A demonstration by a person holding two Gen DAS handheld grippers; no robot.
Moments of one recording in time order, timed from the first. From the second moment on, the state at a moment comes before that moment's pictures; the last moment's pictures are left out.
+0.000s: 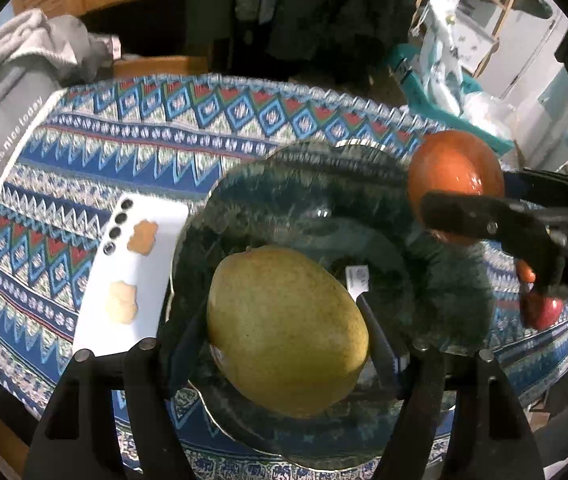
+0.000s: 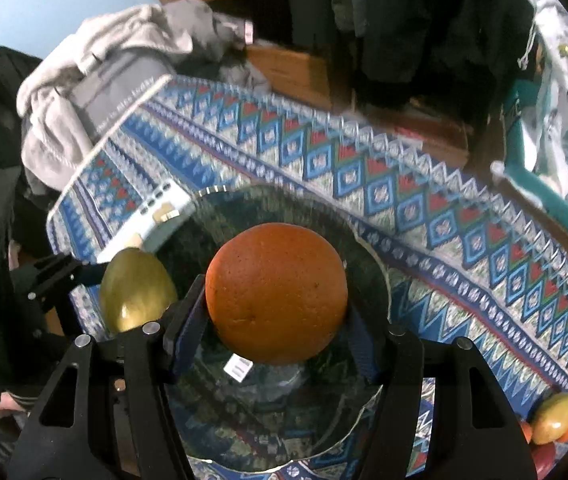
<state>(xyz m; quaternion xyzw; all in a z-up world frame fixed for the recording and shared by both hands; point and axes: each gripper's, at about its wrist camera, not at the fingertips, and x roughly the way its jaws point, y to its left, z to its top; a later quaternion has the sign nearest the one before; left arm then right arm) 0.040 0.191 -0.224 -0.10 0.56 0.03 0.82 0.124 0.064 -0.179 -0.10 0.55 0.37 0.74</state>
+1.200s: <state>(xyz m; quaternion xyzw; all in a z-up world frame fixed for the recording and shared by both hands) 0.033 0.187 -0.227 -0.11 0.58 0.02 0.81 0.117 0.053 -0.231 -0.13 0.60 0.36 0.70</state>
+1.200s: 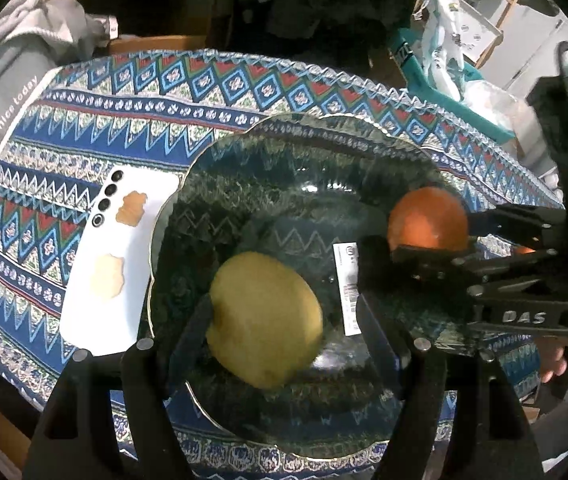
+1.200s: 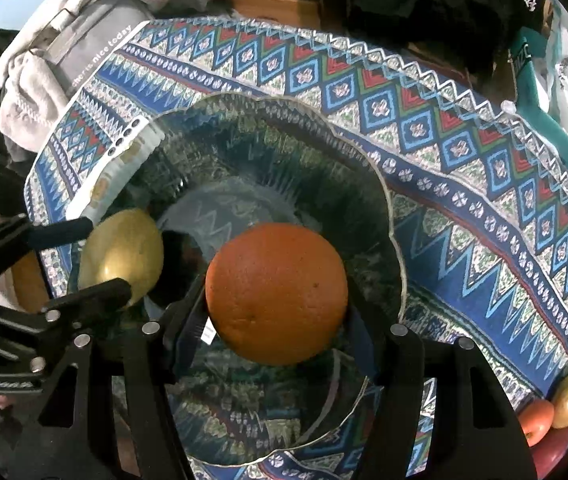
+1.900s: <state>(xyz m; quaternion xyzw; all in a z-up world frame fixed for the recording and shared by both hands) 0.027 0.163 -0.170 -0.10 0.53 0.00 0.84 0.114 0.014 -0.149 -0.10 0.54 0.33 0.77</state>
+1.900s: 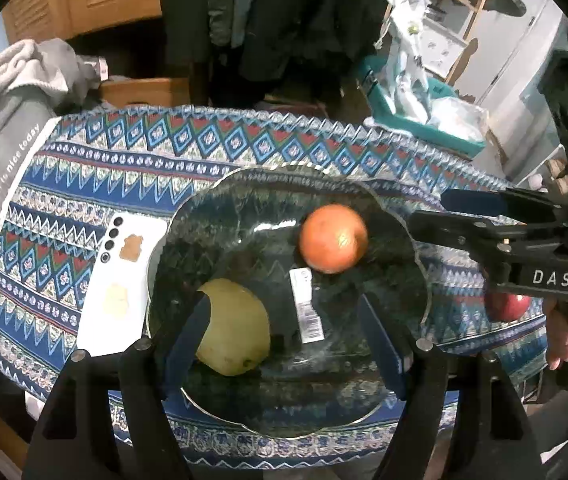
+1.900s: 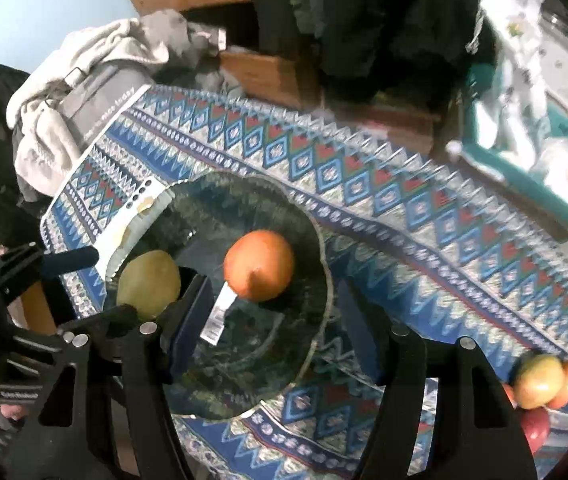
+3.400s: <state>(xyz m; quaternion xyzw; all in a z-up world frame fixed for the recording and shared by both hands) 0.025 0.051 -0.037 -0.04 0.42 -0.06 0.90 0.071 -0.187 0.007 -0.04 0.39 0.21 0.90</state>
